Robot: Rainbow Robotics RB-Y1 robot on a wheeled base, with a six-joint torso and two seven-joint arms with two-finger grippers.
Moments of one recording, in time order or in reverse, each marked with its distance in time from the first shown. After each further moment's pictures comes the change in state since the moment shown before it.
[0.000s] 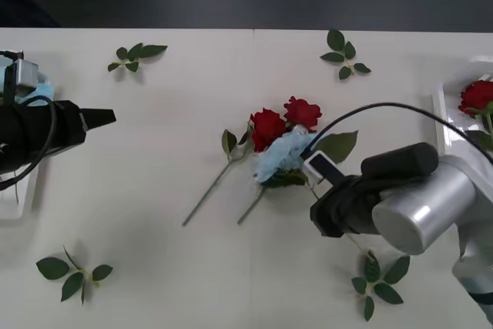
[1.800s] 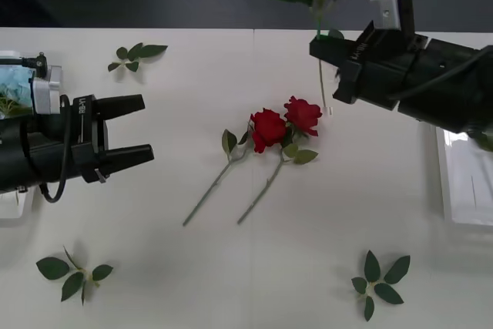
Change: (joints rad) right arm -0.155 0.040 -0.424 -0.025 -0.857 -0.443 0.607; left arm -0.044 -0.139 0.030 0.275 0.793 0.112 -1.310
